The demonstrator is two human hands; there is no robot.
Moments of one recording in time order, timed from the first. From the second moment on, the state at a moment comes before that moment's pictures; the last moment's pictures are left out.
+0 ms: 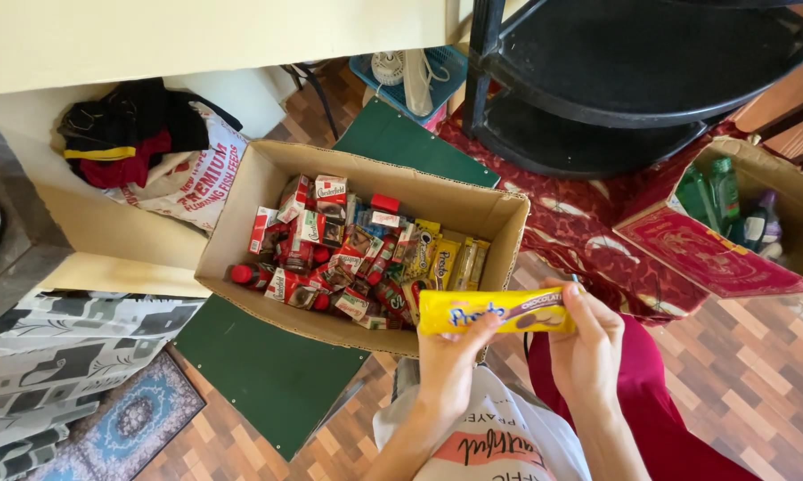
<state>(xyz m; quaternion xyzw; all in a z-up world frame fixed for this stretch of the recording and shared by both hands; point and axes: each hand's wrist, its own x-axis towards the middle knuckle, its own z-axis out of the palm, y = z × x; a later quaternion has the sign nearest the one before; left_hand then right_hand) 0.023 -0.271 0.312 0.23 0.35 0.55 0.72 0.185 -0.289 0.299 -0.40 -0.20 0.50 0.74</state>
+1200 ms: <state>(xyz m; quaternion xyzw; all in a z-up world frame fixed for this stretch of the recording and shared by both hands) 0.005 -0.252 0.324 0.24 0.37 0.51 0.75 0.202 -0.267 0.314 -0.46 -0.26 0.60 0.60</state>
